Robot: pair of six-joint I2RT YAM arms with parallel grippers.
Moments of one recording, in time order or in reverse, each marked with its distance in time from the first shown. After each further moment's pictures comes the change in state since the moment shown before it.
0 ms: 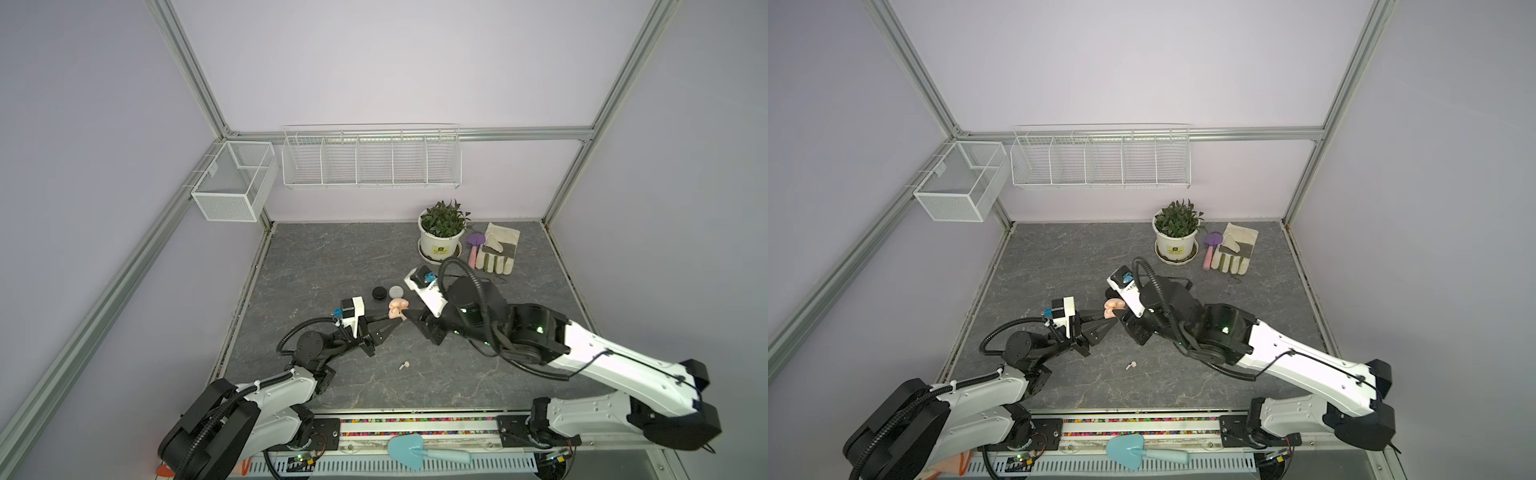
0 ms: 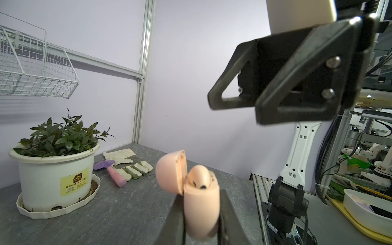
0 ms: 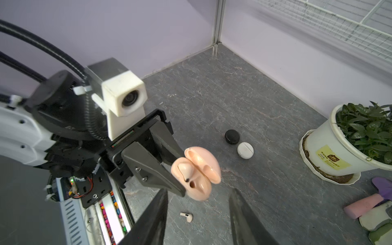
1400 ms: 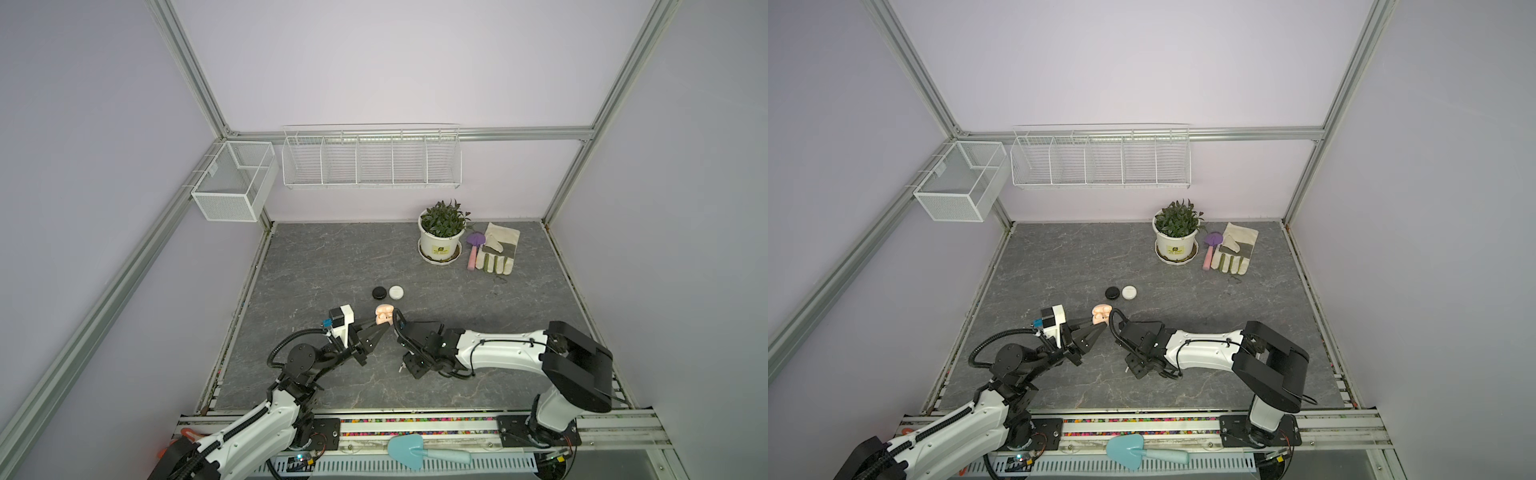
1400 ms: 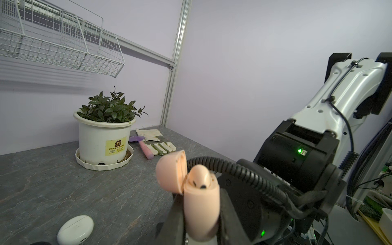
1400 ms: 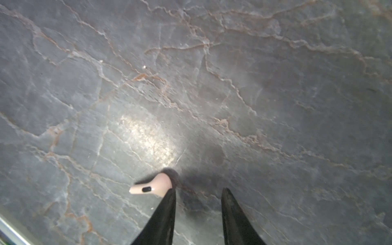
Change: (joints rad) left arm 0.000 -0.361 -0.095 -0.391 -0.182 0.034; right arm -0.021 0.527 -0.417 0.256 -0.063 0.268
